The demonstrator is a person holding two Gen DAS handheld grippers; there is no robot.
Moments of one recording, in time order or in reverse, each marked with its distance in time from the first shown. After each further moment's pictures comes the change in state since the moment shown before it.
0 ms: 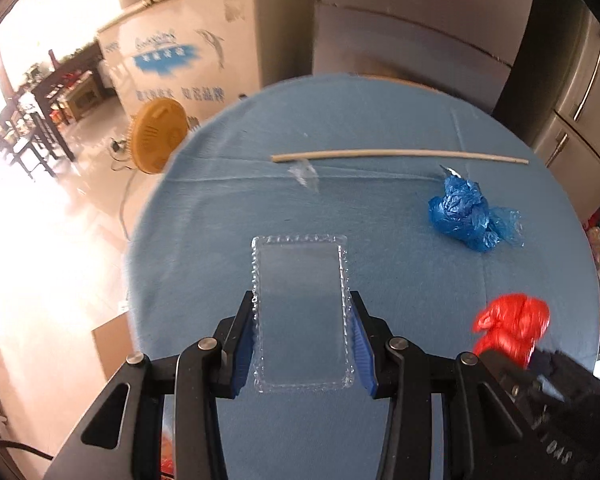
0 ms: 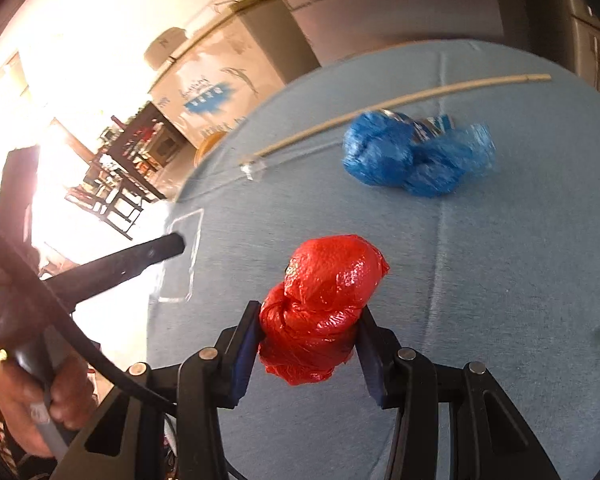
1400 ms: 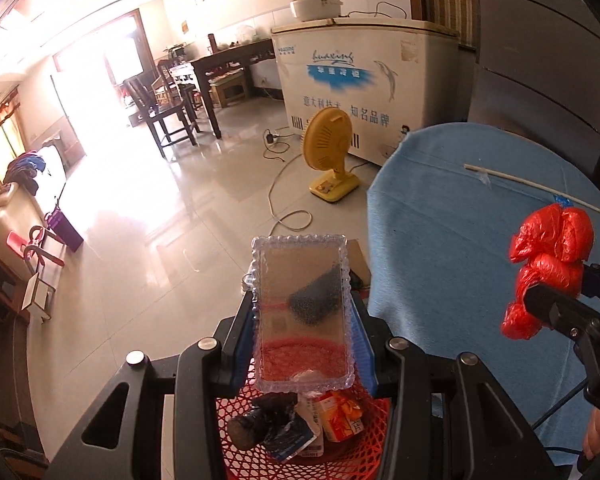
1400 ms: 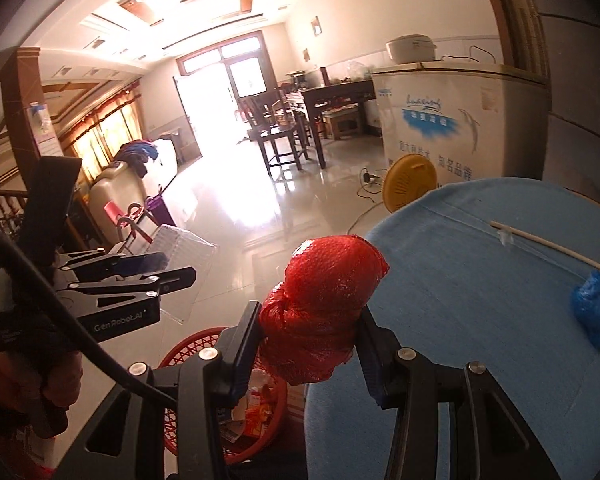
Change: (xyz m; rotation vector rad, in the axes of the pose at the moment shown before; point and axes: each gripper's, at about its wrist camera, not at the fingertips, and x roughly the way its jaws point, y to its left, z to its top) left arm -0.123 0.146 -0.151 -0.288 -0.133 0.397; right arm -0.045 0.192 -0.095 -0.703 -0.047 0.382
